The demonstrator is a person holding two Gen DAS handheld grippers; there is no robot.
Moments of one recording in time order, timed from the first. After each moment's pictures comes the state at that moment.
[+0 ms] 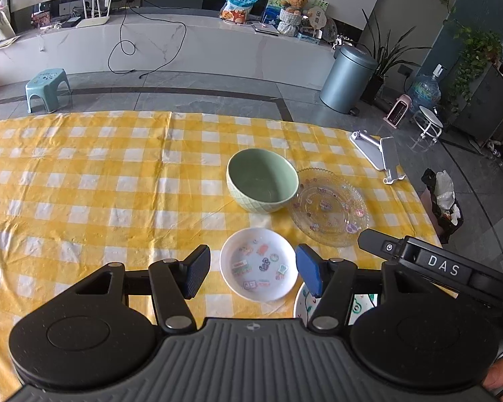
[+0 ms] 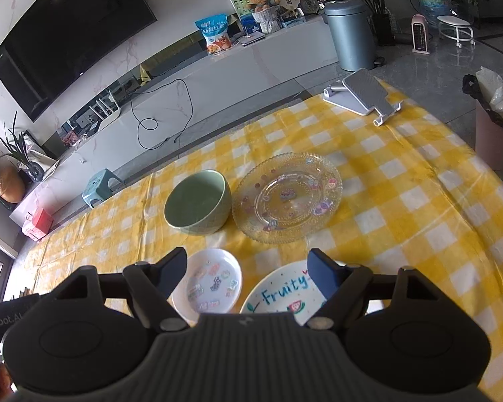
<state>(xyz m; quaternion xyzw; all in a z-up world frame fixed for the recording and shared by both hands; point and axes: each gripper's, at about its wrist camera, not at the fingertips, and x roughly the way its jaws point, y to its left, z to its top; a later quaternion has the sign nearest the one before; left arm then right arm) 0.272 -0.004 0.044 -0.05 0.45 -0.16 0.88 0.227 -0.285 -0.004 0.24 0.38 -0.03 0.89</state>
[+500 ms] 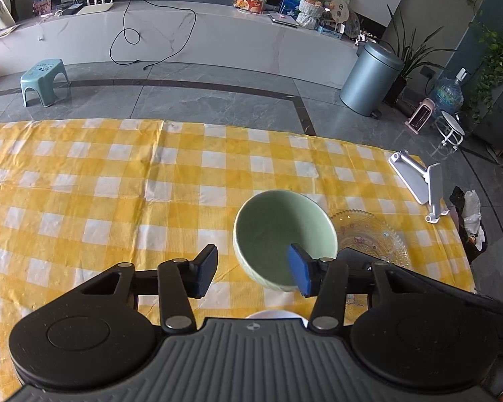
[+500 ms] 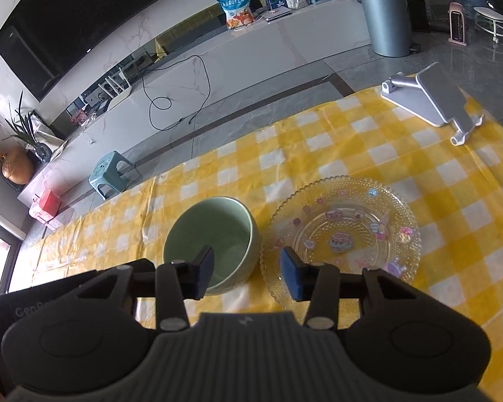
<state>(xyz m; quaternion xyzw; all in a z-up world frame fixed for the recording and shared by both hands) 0.376 -0.029 -0.004 -0.05 0.47 -0.14 0.87 0.346 -0.272 -0.042 0.23 0.42 0.02 0.88</state>
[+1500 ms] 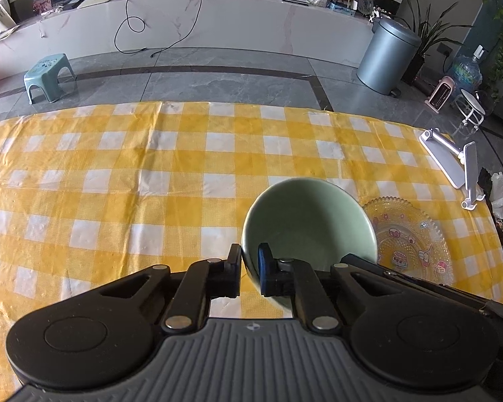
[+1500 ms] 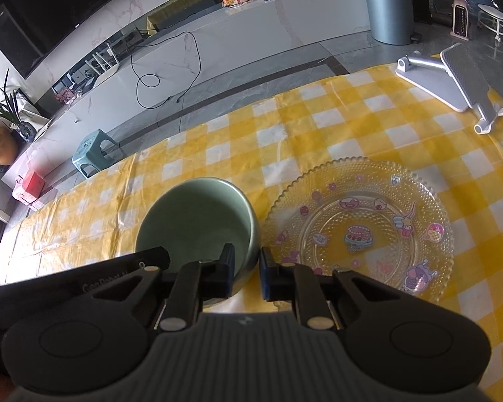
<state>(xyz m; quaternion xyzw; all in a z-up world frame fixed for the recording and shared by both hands) 0.393 -0.047 -0.032 -0.01 0.50 -0.12 0.86 0.368 -0.254 -0.069 0.21 0.45 0.01 0.87</state>
